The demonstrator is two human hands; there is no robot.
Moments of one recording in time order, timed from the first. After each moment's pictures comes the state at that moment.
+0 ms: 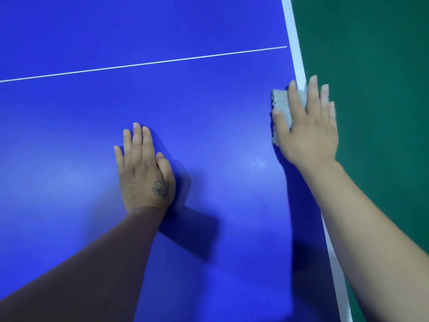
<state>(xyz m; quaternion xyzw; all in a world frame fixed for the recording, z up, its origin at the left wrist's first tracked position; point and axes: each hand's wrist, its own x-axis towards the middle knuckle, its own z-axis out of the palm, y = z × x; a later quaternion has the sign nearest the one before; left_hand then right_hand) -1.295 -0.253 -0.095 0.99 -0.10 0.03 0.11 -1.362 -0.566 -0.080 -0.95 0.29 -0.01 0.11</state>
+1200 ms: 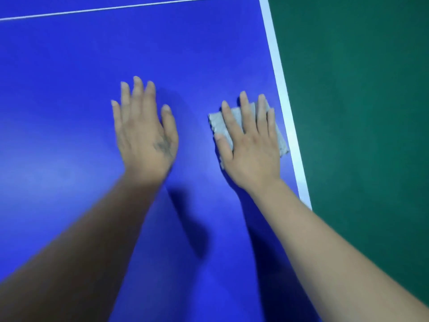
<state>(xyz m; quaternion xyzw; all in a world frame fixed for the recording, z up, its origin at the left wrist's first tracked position) -1.381 -0.271 -0.059 0.97 -0.17 0.06 0.15 -1.500 -0.445 -0.082 -0.98 0.18 -0.02 0.09</state>
